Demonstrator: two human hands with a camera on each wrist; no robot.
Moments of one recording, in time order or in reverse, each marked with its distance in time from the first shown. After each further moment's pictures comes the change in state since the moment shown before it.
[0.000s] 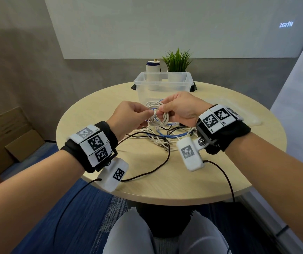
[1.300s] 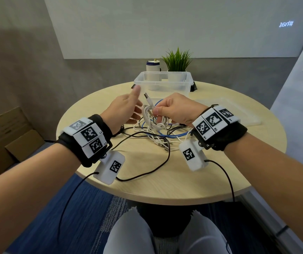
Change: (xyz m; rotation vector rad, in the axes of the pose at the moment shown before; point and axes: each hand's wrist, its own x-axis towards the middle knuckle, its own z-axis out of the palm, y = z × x) left_hand 0.011 0.007 -0.015 -0.087 -0.009 -0.105; right_hand -0.002 0.001 -0.001 -0.792 -0.069 -0.250
